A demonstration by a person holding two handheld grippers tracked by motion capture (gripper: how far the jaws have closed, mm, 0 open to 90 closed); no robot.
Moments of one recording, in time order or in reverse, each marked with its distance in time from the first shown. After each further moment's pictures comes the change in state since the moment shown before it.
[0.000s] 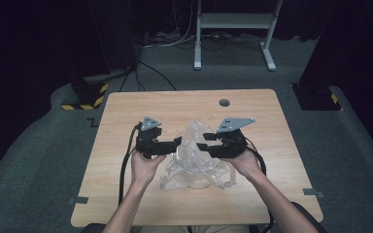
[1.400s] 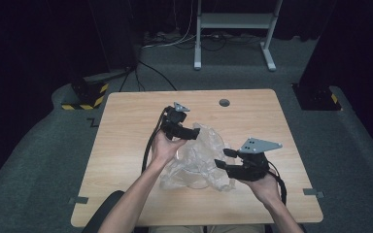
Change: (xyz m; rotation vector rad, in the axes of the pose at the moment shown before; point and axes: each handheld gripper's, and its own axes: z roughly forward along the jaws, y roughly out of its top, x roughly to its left) left arm -0.018 0.041 0.077 0.185 0.041 0.170; right arm 0.030 -0.043 -0.054 -0.014 -0.114 0.098
